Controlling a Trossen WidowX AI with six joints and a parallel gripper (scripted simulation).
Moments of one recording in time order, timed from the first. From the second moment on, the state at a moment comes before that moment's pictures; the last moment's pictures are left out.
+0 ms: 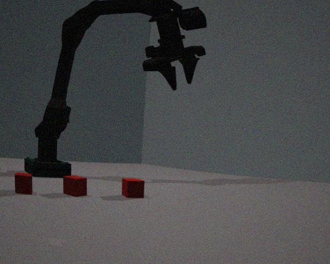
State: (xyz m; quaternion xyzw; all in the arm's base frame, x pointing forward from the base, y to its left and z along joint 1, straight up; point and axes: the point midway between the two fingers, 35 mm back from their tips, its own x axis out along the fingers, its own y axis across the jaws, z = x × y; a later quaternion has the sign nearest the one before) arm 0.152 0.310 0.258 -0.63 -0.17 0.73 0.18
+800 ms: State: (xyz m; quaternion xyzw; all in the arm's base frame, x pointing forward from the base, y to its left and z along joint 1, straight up) arm 0.303 0.121 0.195 -0.63 0.20 0.63 0.41
